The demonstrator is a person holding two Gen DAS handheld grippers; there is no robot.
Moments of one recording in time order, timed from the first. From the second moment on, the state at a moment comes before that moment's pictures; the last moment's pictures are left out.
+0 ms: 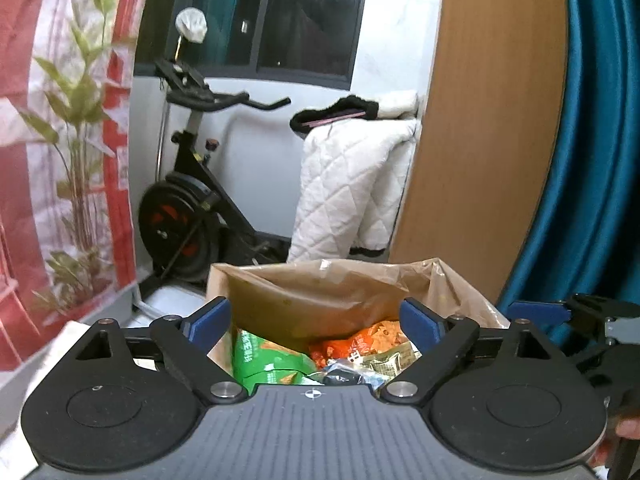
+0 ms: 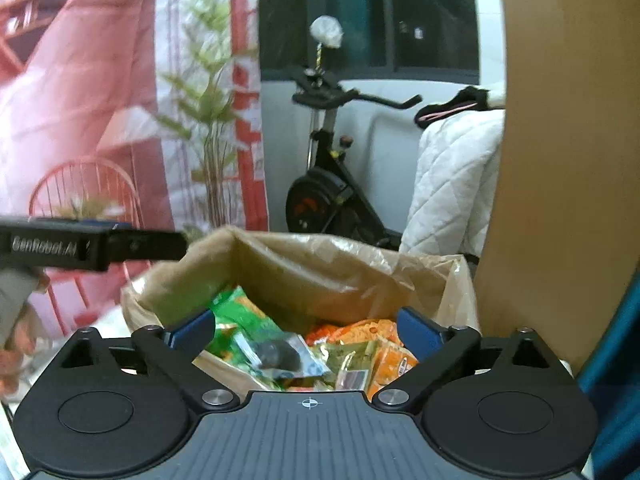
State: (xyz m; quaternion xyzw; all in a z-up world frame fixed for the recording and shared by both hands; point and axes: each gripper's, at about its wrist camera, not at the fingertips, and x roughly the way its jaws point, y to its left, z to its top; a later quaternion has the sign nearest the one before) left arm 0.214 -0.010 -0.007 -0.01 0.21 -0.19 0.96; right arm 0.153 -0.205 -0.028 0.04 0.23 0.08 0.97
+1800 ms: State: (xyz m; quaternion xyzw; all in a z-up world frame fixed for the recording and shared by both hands) left arm 0.109 -0.003 0.032 0.02 0.14 -0.10 0.99; right arm 0.062 -0.203 0.007 0.11 0.18 0.03 0.98
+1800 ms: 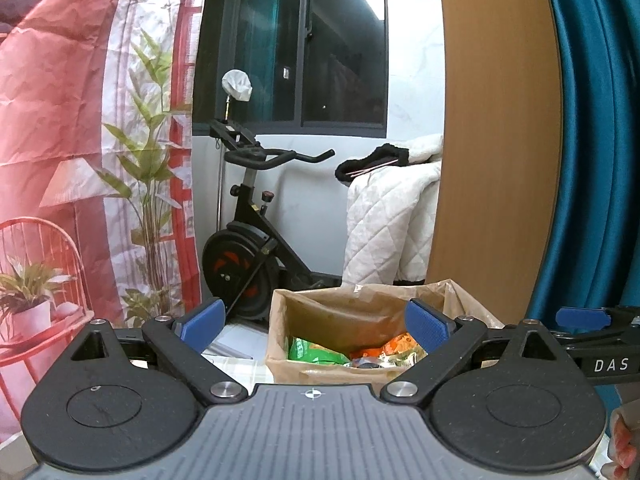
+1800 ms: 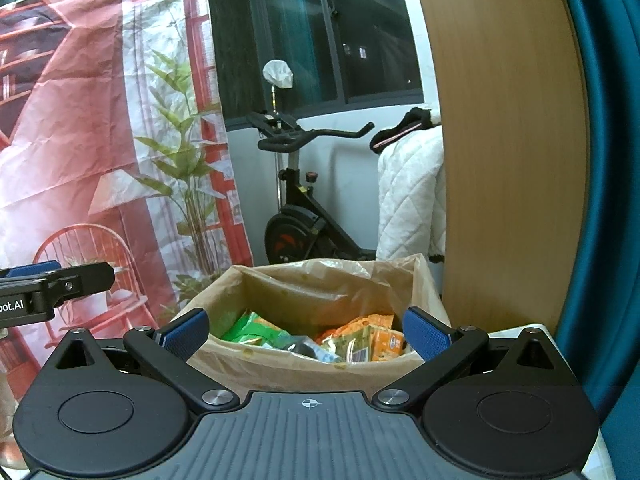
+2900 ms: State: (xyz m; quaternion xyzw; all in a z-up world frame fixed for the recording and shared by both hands) left arm 0.107 -0.007 0.026 0.02 0.17 -0.09 0.98; right arm 0.067 -0.200 0.000 0.10 0.20 0.02 0.97
